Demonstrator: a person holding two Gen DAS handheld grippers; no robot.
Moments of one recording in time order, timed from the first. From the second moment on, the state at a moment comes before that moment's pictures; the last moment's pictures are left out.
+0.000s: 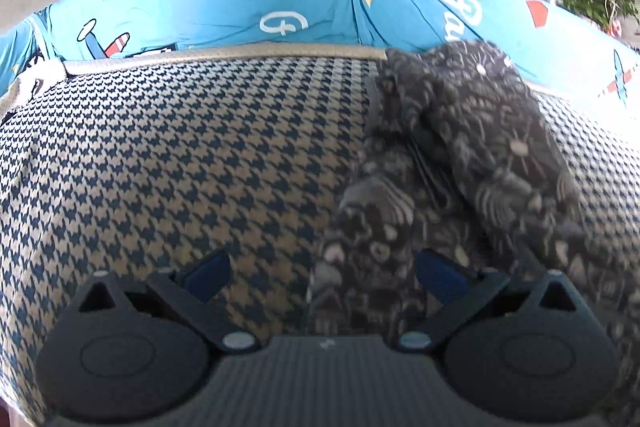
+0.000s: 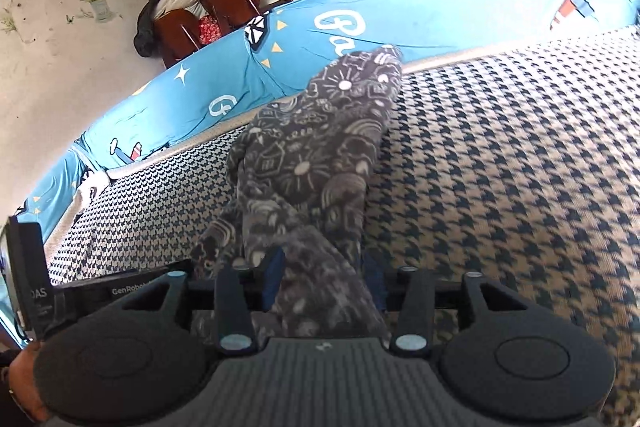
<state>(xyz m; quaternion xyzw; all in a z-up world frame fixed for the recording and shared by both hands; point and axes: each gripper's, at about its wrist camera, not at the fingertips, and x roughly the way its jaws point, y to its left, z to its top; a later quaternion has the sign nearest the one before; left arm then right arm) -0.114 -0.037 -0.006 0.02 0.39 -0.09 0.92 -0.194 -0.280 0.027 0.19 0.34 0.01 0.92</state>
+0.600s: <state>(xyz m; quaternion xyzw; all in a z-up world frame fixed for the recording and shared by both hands) -0.145 -0.003 -0.025 0.02 0.43 -0.03 0.90 -0.224 -0.302 -0.017 0.27 0.37 0.00 0.89</state>
